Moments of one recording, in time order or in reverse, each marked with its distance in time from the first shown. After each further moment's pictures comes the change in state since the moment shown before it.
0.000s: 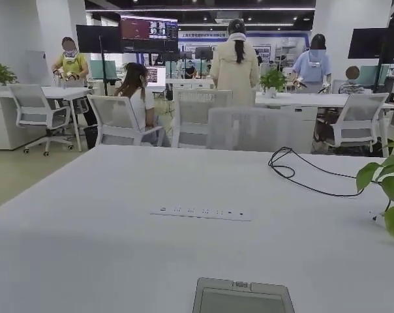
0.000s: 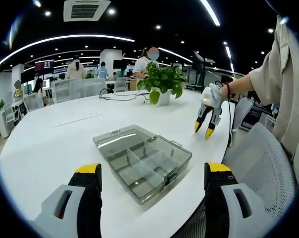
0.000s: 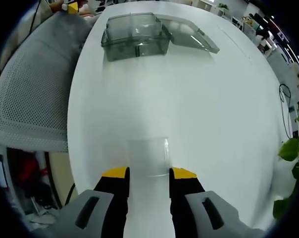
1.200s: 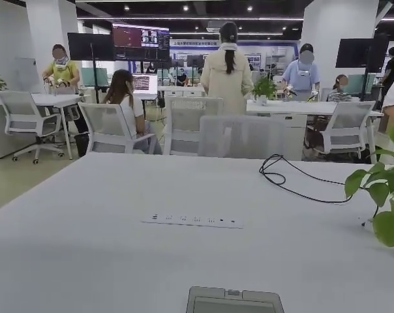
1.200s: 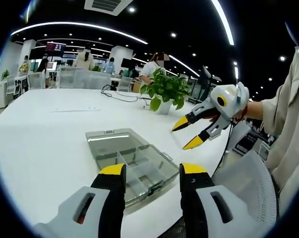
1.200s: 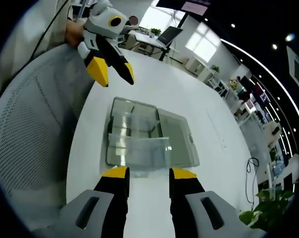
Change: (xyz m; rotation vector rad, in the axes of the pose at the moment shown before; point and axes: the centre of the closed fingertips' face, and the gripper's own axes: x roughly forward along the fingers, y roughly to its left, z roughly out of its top) left arm 0.006 -0.013 0.016 -0.216 -0.063 -0.026; right arm -0.055 0.023 0.196 -0.261 -0.449 -0.286
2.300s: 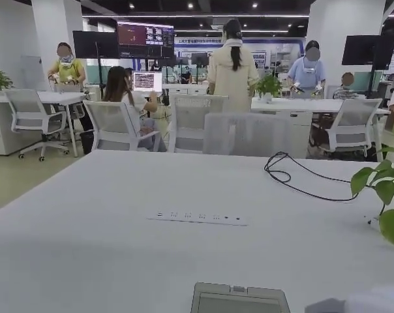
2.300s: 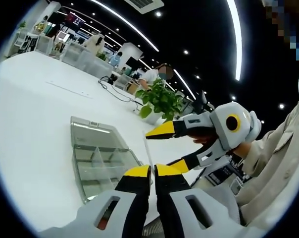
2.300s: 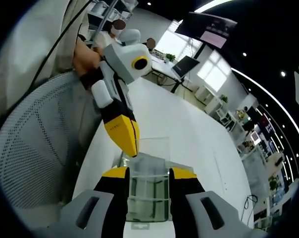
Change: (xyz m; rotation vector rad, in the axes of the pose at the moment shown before) left arm 0.004 -0.021 0.014 -0.325 -0.063 -0.128; right arm 0.019 0.017 0.094 -0.129 -0.200 0.039
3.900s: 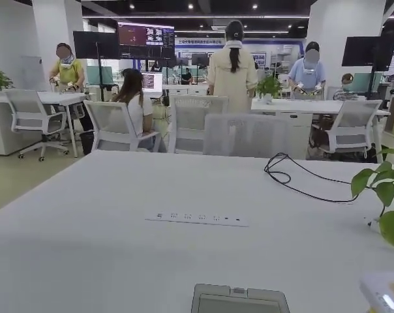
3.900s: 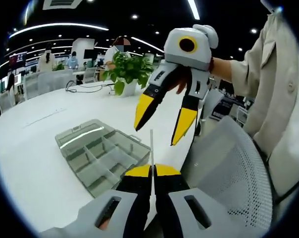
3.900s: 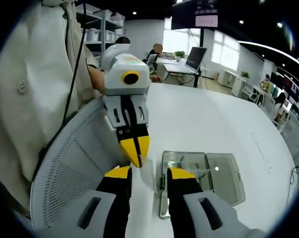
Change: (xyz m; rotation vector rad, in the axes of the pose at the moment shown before) left arm -0.009 -0.020 -0.057 0.551 0.322 -0.138; right arm -0.023 0.048 0.010 0.320 -0.076 0.359
